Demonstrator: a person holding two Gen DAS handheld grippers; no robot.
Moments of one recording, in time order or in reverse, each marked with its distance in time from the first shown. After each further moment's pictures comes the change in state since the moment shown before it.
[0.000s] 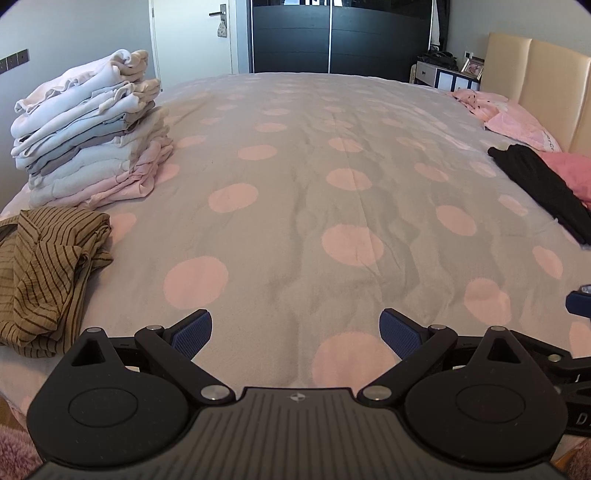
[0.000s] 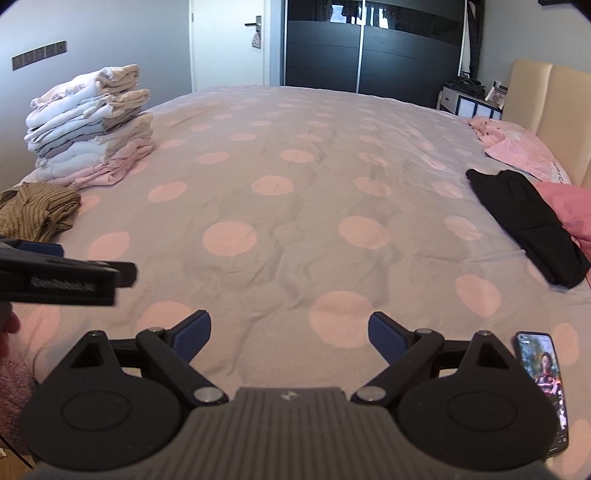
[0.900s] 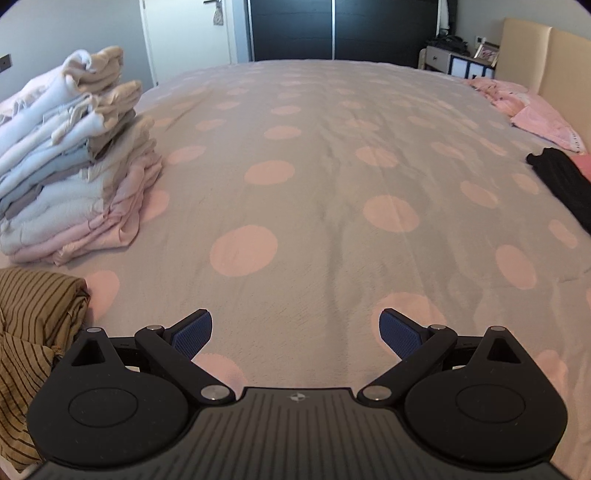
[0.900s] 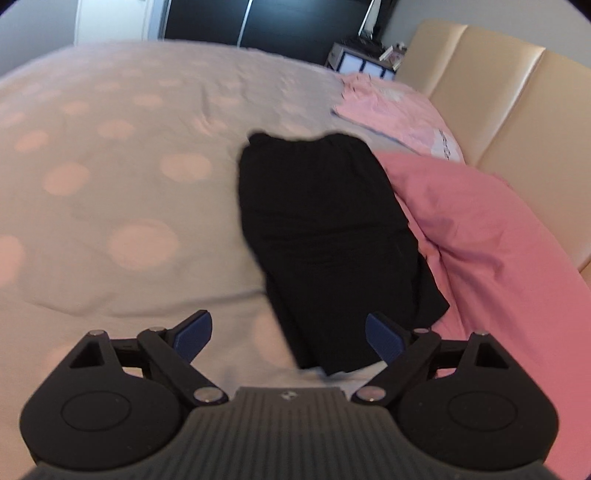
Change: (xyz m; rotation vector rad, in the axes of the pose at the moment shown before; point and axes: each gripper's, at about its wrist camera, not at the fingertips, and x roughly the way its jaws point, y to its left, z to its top) left arm 0.099 0.028 0.078 0.030 0.069 0.042; right arm 0.133 -0.334 0.076 -0.028 0.177 -0.375
